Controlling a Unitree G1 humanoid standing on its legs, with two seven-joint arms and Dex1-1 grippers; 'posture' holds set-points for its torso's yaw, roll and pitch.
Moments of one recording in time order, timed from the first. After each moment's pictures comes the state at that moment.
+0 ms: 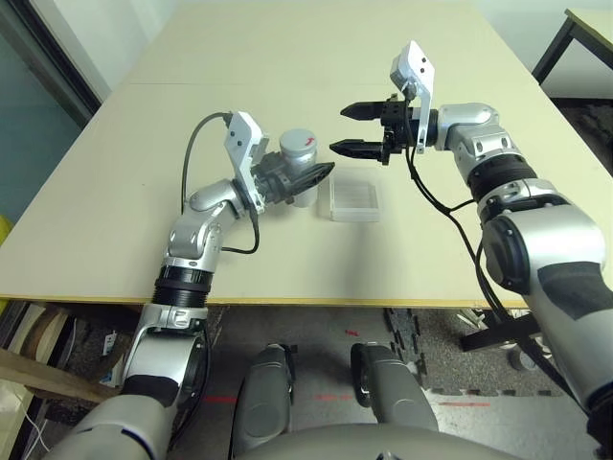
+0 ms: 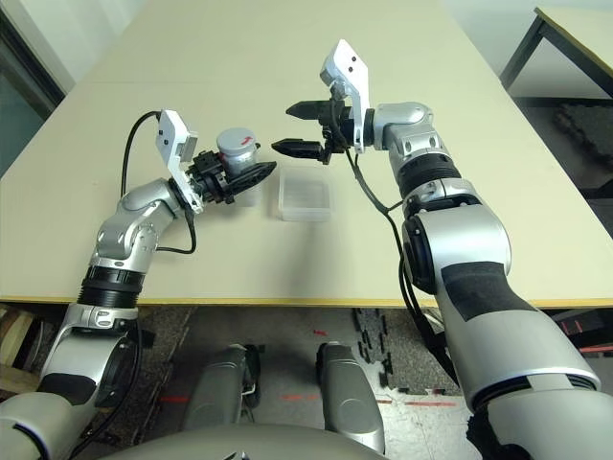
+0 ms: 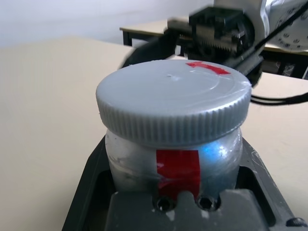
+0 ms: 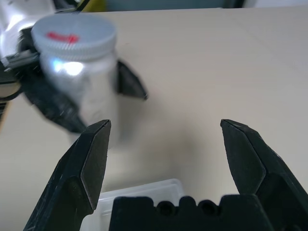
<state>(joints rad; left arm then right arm) -0.62 0.31 0.00 0.22 -0.38 0.25 -0.87 -1.28 -0.31 -0.01 1.25 0.07 -0.10 1.37</state>
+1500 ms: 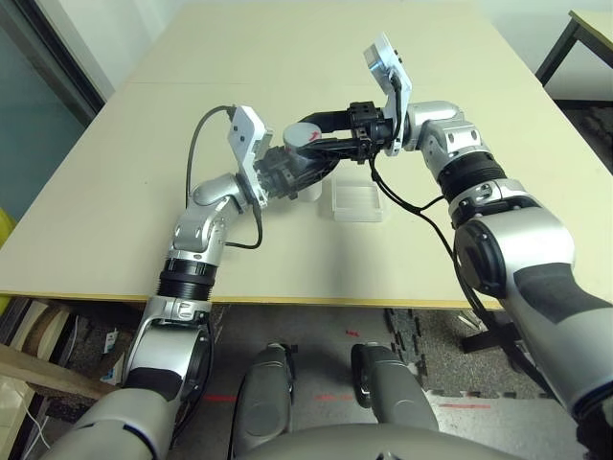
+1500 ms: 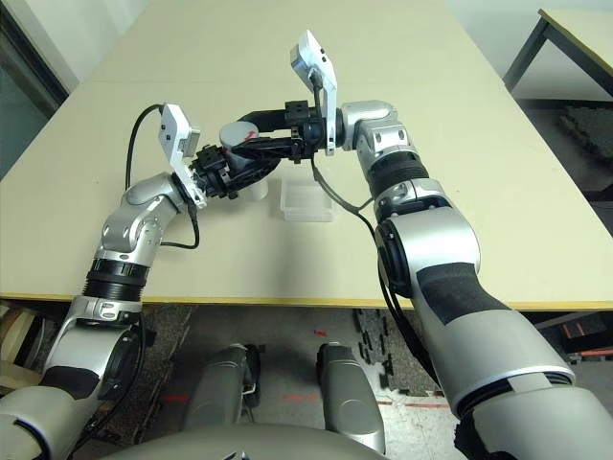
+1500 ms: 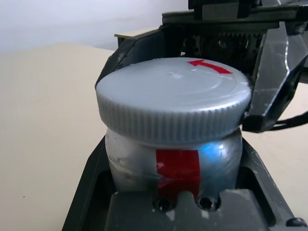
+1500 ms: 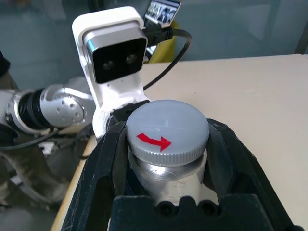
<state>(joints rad) -0.64 0.28 -0.01 0.26 -0.38 0.21 -0.89 -1.29 -0.18 -0.07 1.14 0.21 0.10 1.49</state>
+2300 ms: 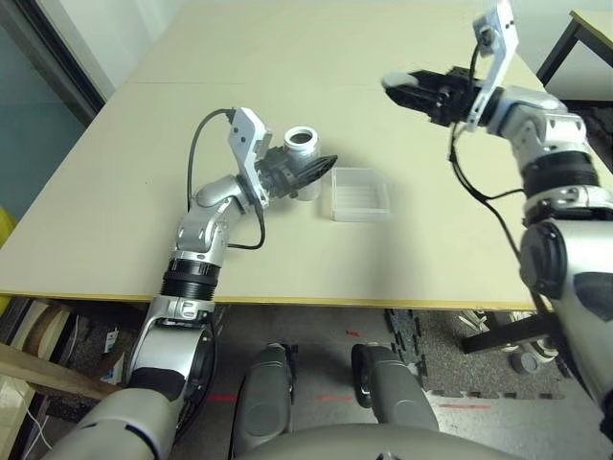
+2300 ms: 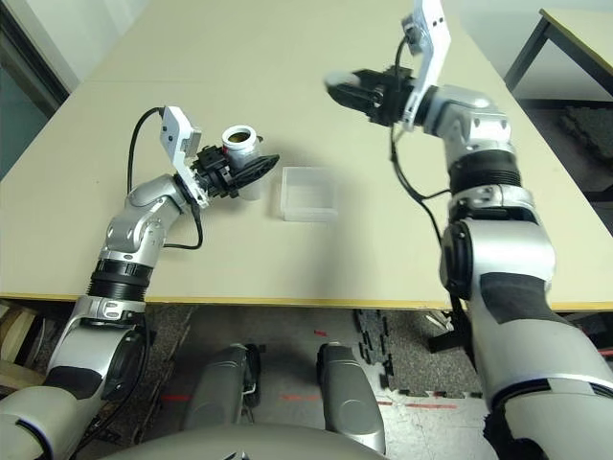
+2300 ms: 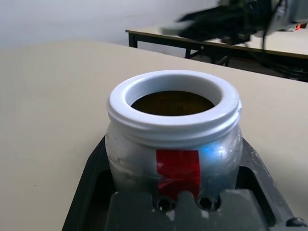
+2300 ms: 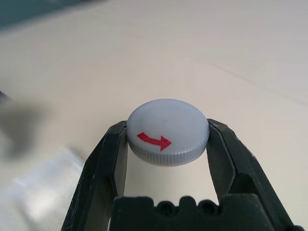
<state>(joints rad) -0.64 0.27 0.00 0.33 -0.36 0.18 -0.86 -1.10 -0.57 -0.11 0.93 0.13 0.27 0.94</state>
